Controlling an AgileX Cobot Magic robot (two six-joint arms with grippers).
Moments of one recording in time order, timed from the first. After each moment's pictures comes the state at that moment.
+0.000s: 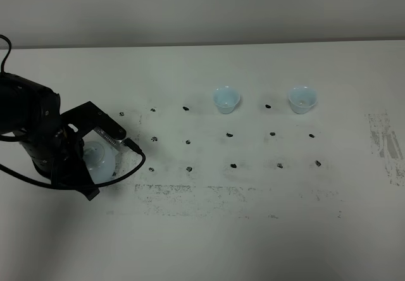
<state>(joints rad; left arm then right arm) -0.27 1.81 -0.99 0.13 0.64 0.36 -0.07 -0.01 -0.49 0.02 1.07 -0.07</state>
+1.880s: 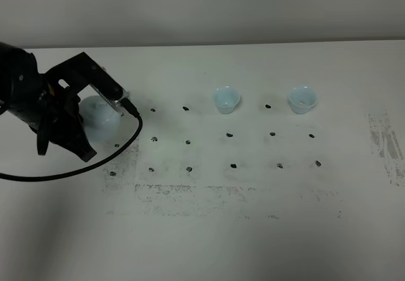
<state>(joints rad) -0.28 1.67 -1.11 0.11 0.64 0.49 -0.07 -0.01 -0.49 0.02 1.07 -0.07</state>
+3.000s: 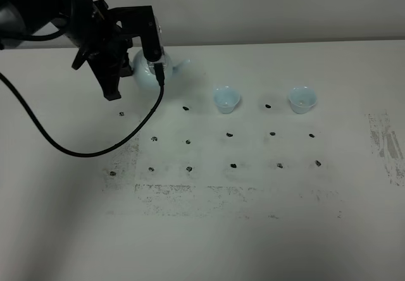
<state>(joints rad) -0.30 2.08 -1.80 -0.09 0.86 1.18 -0.07 -0.01 -0.49 0.02 1.07 -0.07</state>
